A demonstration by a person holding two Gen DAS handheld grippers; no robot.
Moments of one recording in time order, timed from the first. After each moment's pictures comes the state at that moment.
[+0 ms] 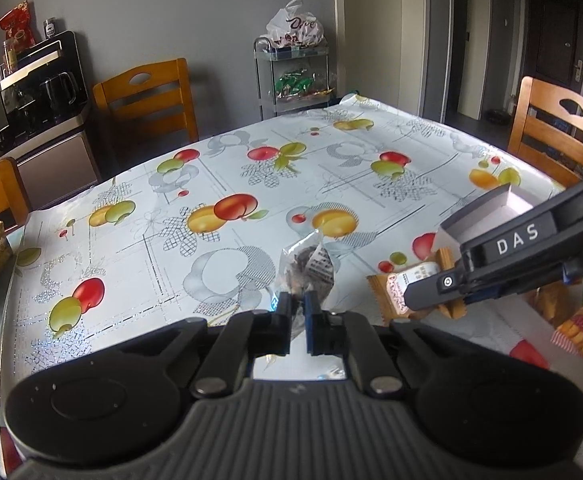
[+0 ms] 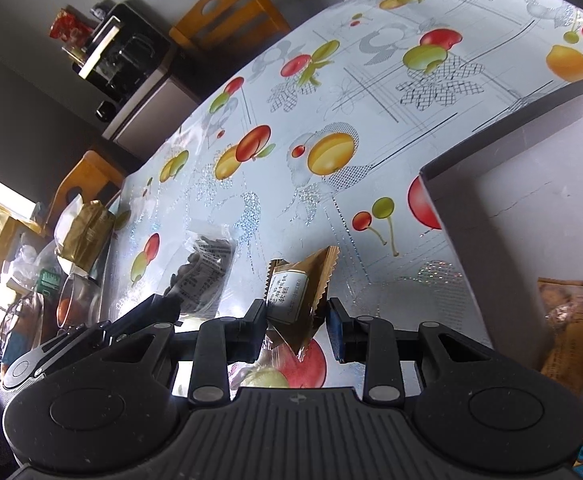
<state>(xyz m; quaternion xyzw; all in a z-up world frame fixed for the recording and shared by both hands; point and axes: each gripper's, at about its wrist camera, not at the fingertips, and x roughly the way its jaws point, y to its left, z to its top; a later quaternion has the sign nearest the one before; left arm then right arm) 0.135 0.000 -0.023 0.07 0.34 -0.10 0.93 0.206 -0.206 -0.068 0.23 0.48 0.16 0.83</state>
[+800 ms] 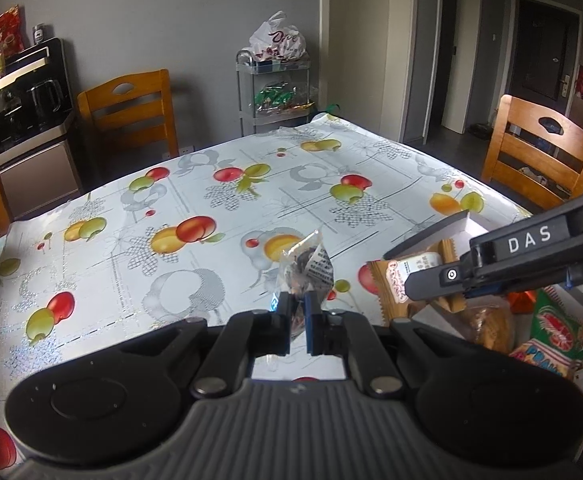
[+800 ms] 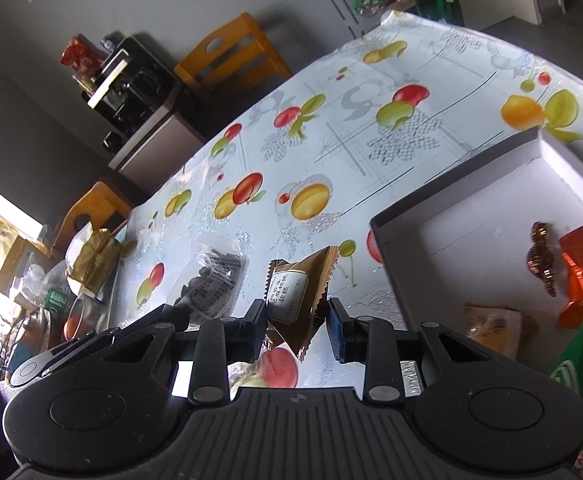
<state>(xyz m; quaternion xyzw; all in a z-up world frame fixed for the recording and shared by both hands) 0.124 -0.044 0.006 0.05 0.33 -0.12 0.94 0.177 -0.254 -0.031 0.23 0.44 0.15 0.86</state>
